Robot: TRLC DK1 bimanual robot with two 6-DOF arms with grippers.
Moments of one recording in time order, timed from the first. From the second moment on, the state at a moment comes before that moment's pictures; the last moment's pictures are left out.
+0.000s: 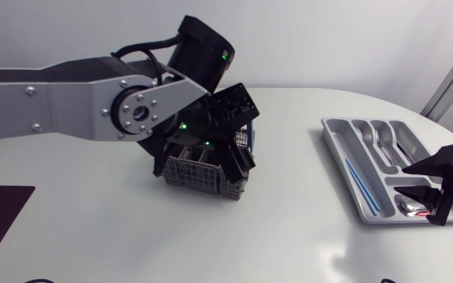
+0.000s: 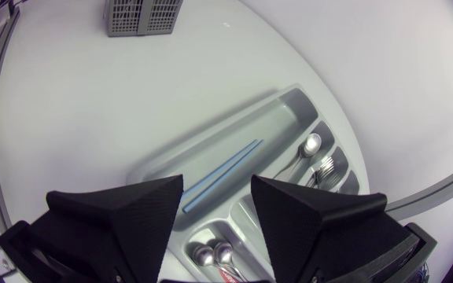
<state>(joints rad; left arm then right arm) -0.79 1.65 1.27 -0.38 -0.03 0.49 -0.63 1.35 0.76 -0.56 -0.65 -1.48</state>
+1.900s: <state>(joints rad) -0.78 1.87 1.35 -0.30 -0.04 -0.03 0.16 1.05 0.70 -0.49 -0.31 -0.43</state>
